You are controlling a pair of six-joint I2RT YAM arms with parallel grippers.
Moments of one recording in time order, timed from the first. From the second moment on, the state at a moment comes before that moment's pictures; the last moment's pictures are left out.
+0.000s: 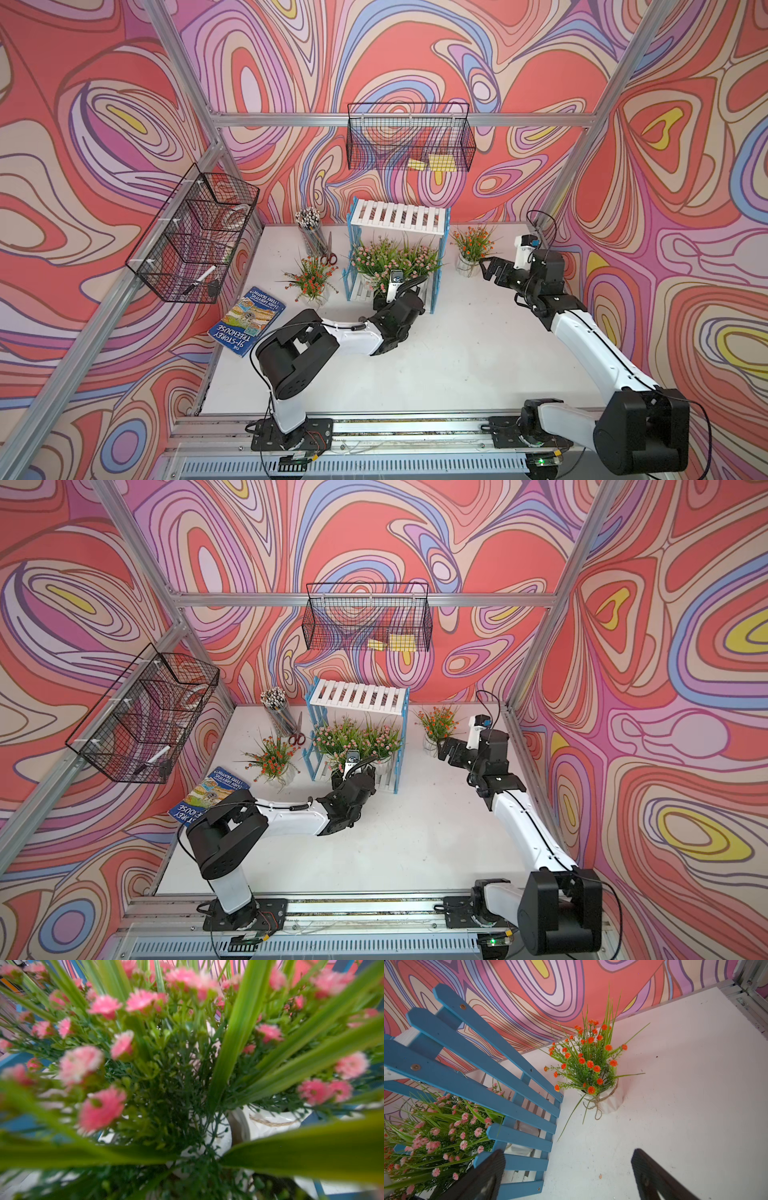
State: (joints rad) left arm -0.89 1.81 0.90 0.38 -0.82 -0.40; right arm 0.01 1.21 0.85 -0.13 -0.25 0.33
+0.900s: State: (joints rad) left arm -0.83 1.86 0.92 0.40 -0.74 -0.42; right arm 0.01 1.21 0.85 -0.13 -0.25 0.33
